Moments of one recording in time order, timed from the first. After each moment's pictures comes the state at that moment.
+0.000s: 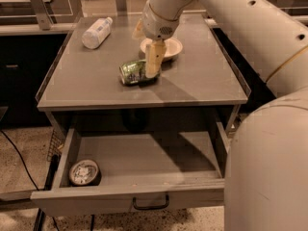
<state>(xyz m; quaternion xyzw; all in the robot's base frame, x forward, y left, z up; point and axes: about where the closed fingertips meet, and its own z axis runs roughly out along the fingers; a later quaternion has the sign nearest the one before) 0.670 0.004 0.906 -0.79 0.57 0.03 0.22</state>
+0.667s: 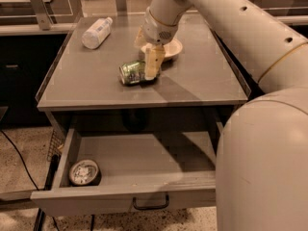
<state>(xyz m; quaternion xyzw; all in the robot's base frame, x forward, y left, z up) 0.679 0.002 0.886 -0.78 0.59 0.05 0.21</state>
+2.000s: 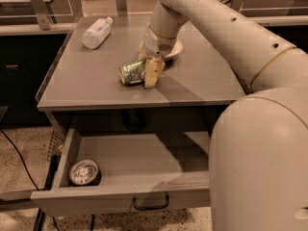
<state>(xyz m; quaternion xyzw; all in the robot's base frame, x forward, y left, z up) 0.678 0.000 0.842 -0.78 0.60 0.07 0.17</state>
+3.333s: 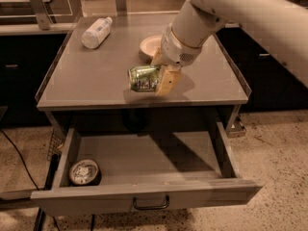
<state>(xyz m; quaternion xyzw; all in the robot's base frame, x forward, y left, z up) 0.588 -0.038 0.887 -0.75 0.62 0.06 0.23</state>
